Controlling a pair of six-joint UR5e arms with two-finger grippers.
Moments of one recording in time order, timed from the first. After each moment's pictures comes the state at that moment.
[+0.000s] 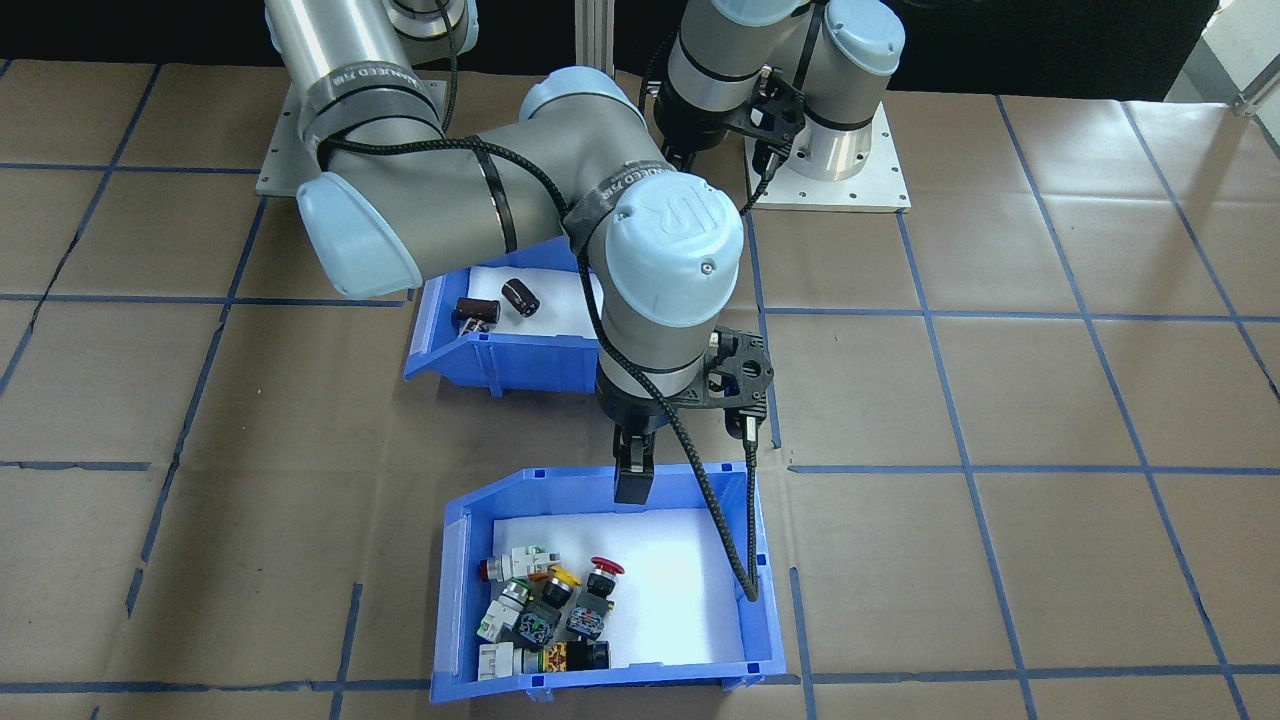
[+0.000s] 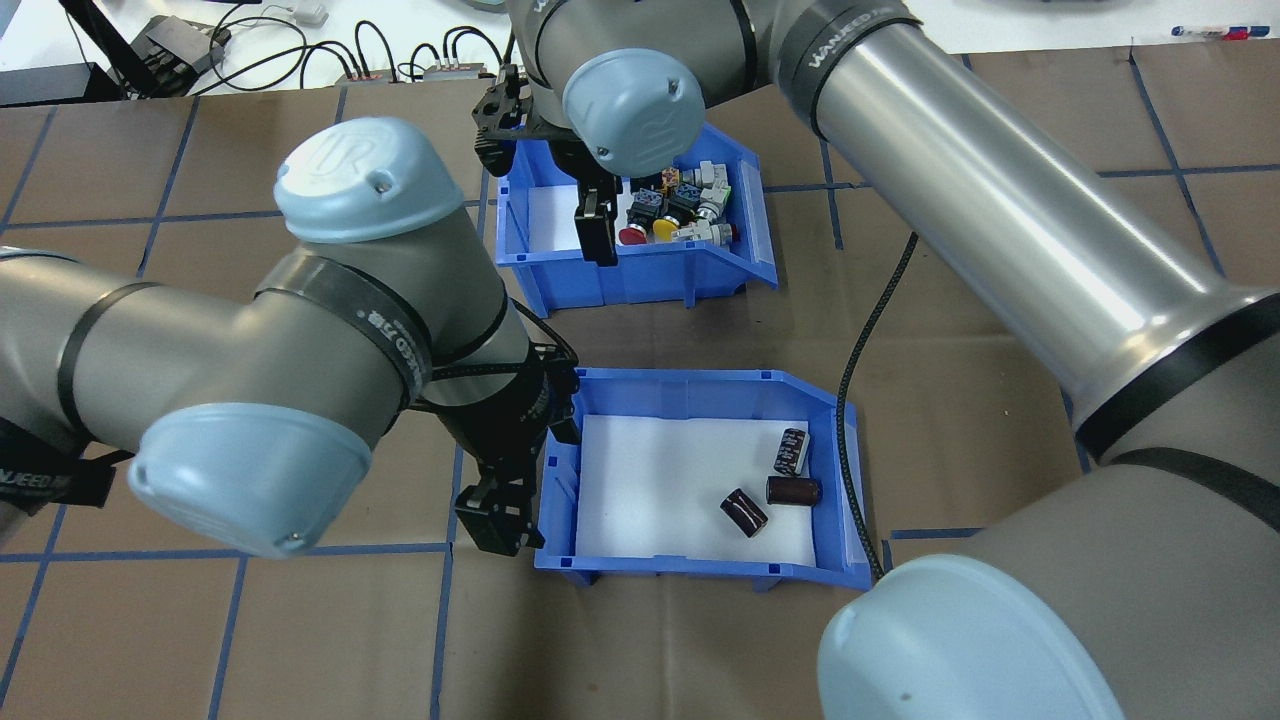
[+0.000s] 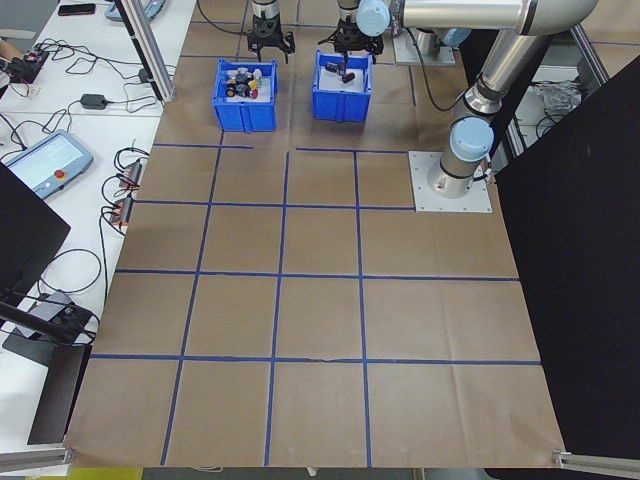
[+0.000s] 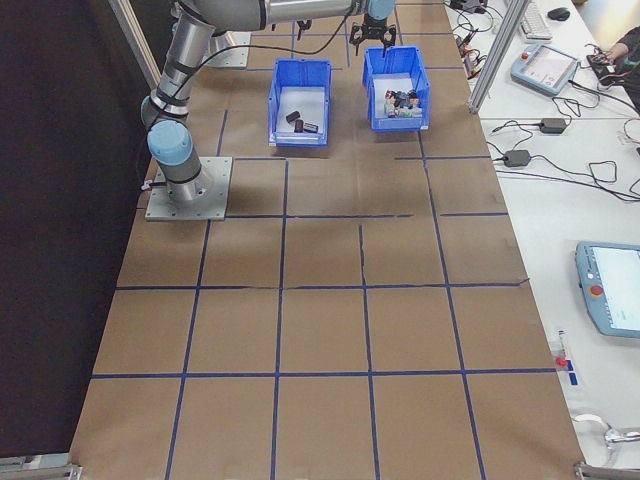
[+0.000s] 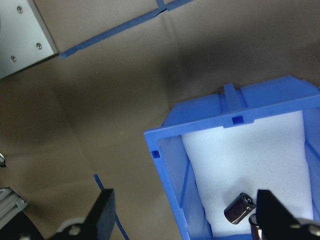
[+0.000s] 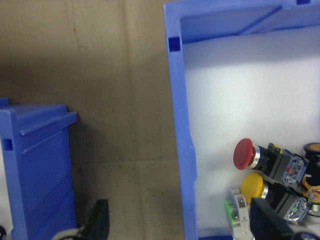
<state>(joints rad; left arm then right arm) -1.90 -1.47 -1.89 -1.53 1.38 -1.67 2.02 -0.96 1.11 -1.69 -1.61 -1.08</state>
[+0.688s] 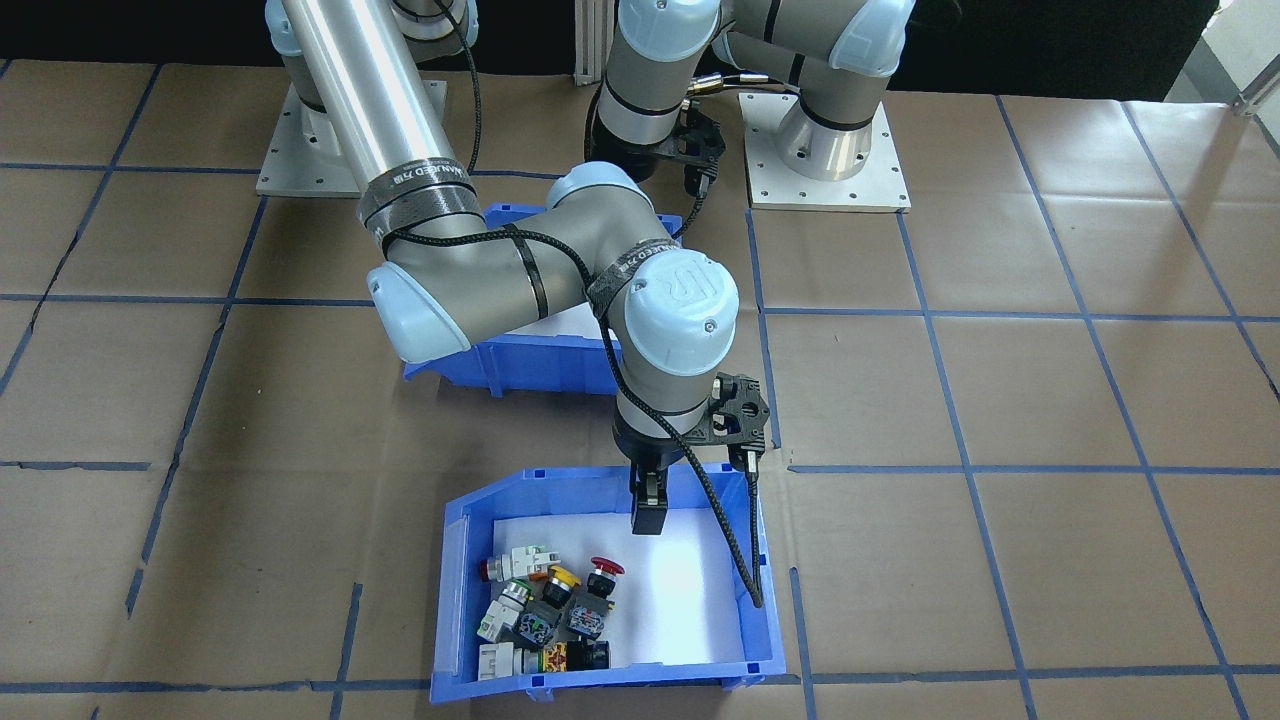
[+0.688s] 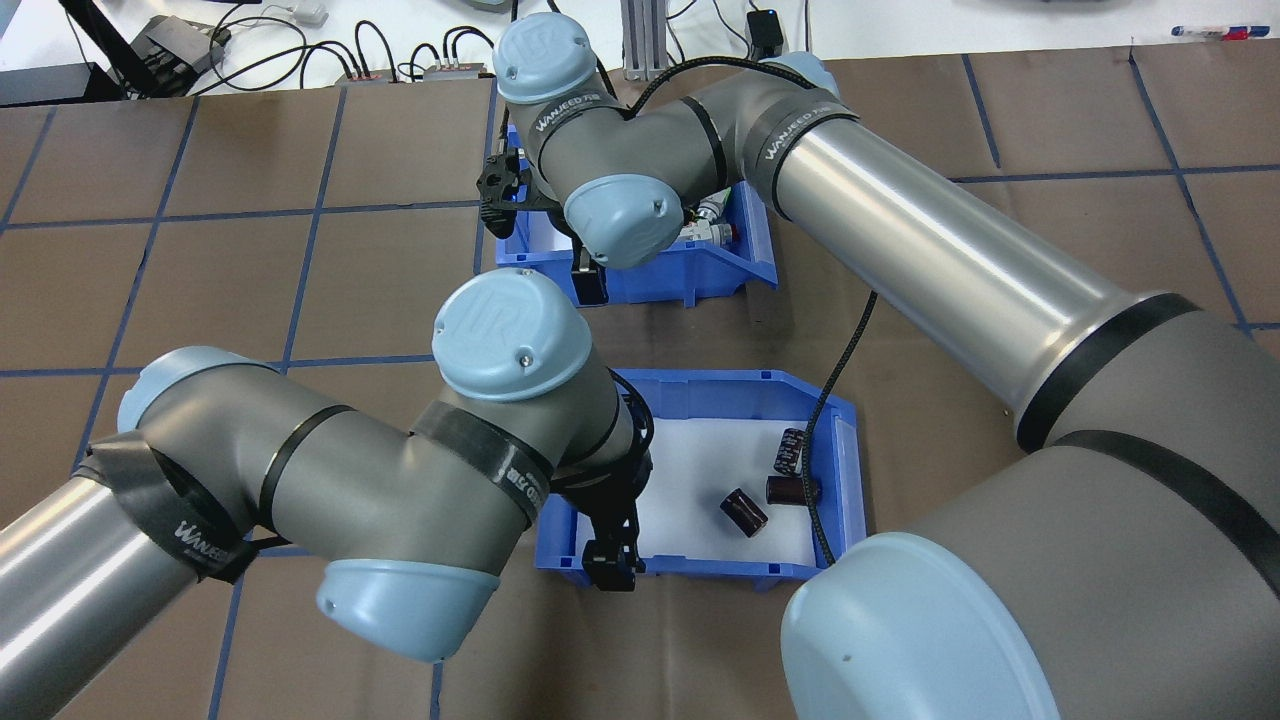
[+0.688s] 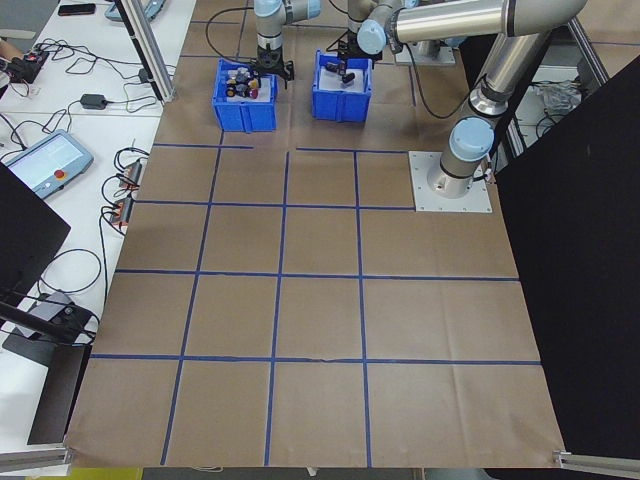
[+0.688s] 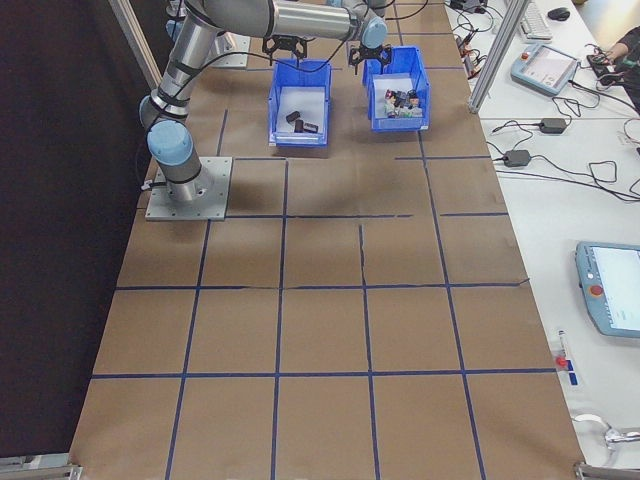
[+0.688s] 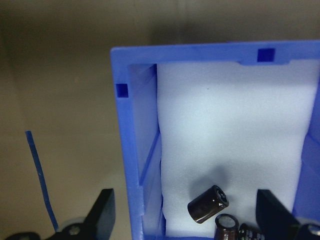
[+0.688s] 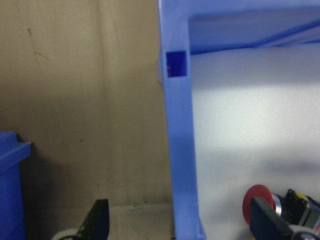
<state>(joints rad) -2.04 -1.53 -2.06 -1.15 1.38 -1.95 2.03 -0.92 1.27 -1.96 -1.62 -1.08</state>
